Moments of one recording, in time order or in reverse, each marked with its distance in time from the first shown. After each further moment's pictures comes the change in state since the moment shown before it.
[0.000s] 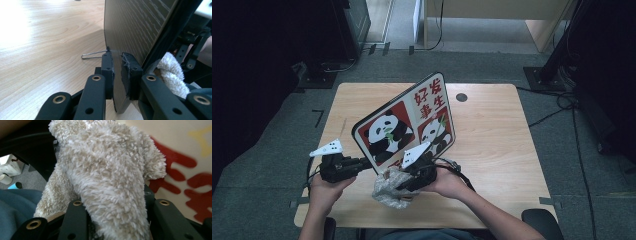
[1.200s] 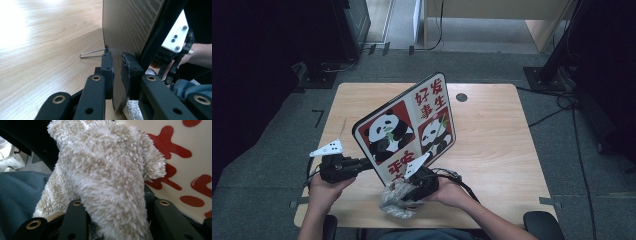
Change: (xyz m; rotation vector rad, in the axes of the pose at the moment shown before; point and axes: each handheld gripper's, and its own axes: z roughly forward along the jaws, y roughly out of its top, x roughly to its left) left arm 0.000 0.001 0.000 0.012 -0.016 0.019; right arm -0.003 -0.039 0.027 0.097 0.028 0.065
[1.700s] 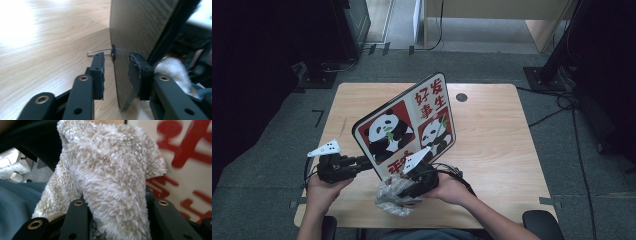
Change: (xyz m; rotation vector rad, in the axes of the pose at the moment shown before) left arm 0.006 -0.005 -0.007 -0.007 0.054 -0.037; right arm 0.014 0.026 -0.026 -0.046 0.016 -0.007
